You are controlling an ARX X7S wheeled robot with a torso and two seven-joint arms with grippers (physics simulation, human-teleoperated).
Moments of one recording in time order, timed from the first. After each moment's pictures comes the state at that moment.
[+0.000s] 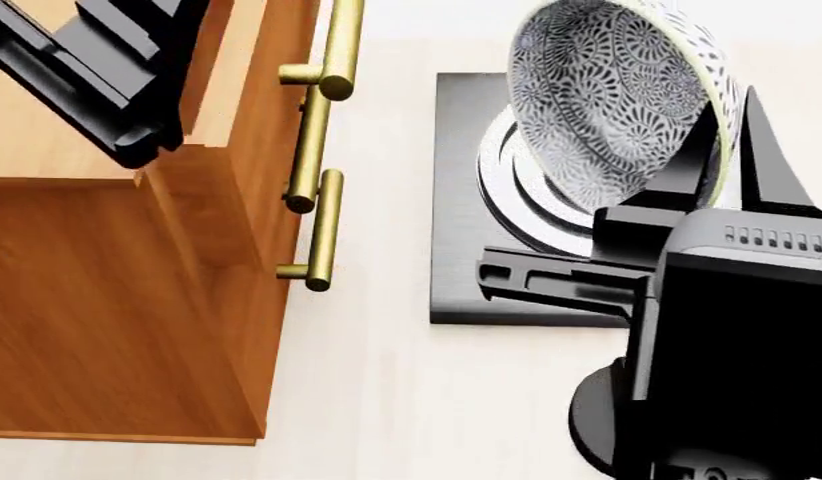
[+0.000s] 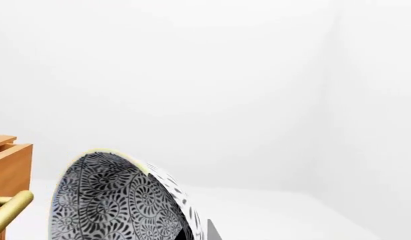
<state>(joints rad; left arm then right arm) -1.58 -0.71 0.76 0.44 -1.21 -0.76 -0.37 0.87 0.72 -0.43 -0.90 1.03 0.85 1.26</state>
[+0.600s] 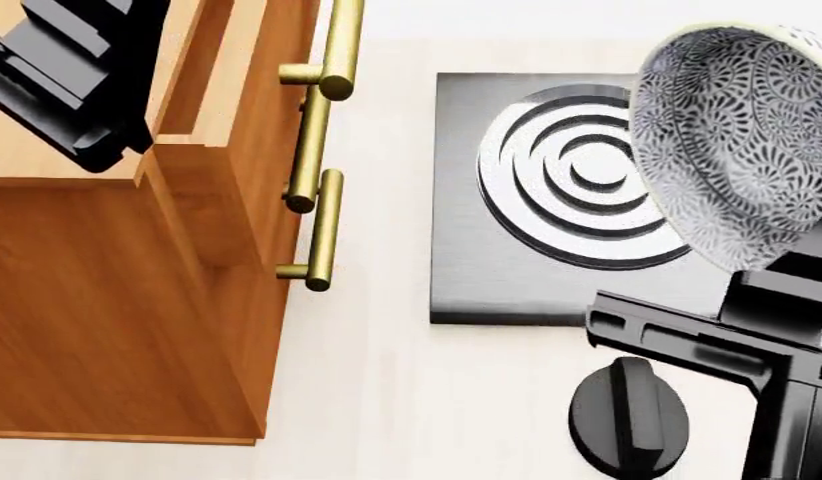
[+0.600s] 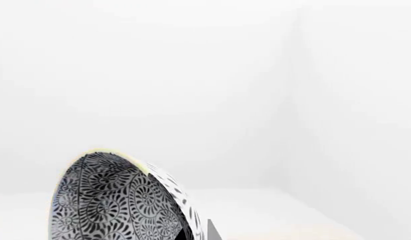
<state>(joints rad) -1.52 -0.76 0.71 0.49 -1.26 -0.72 -0.44 0.73 0.89 -0.29 -1.02 1.13 0.76 1.38</state>
